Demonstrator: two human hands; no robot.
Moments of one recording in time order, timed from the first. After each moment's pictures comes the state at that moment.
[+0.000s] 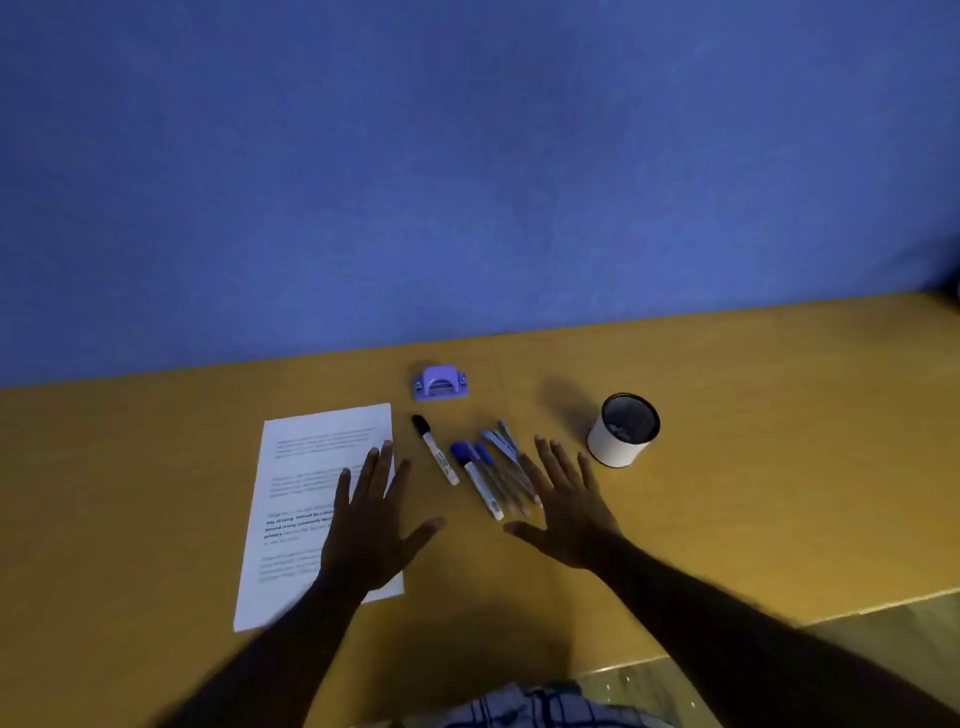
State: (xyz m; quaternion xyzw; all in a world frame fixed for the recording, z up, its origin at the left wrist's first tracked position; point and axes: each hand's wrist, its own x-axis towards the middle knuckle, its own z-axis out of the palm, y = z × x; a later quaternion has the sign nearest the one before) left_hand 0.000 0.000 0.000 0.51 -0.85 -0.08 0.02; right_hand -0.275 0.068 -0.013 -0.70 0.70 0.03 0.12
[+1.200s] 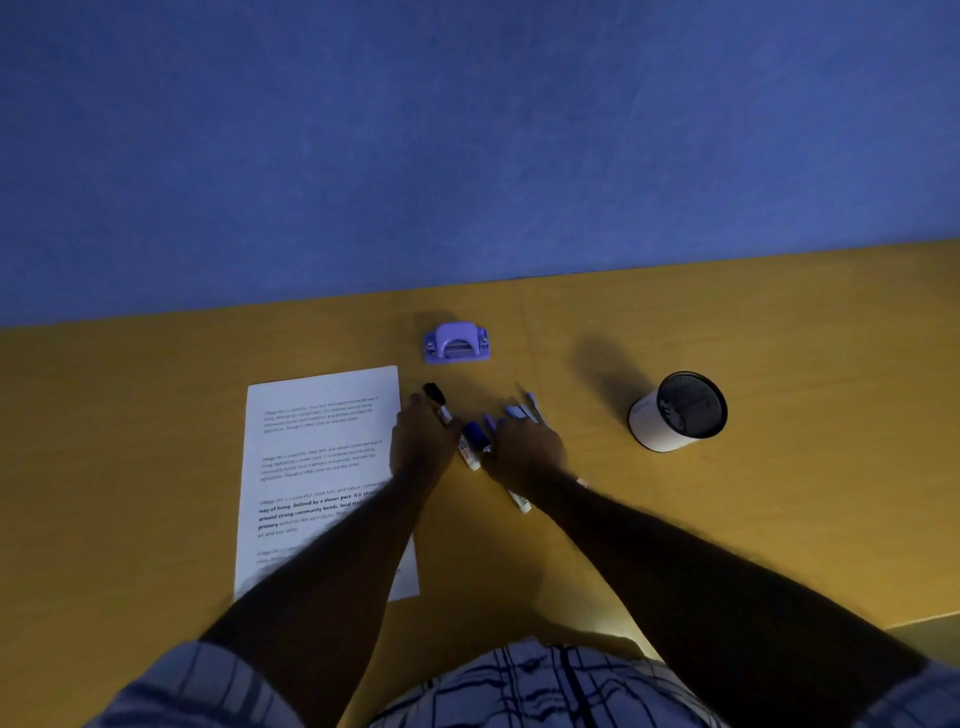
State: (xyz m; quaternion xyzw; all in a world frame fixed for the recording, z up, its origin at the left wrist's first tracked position) left_hand -0.081 -0.109 -0.043 0.68 -0.62 -0.37 0.13; right_hand -0.215 -0.055 -0.040 -0.62 0.75 0.02 0.22
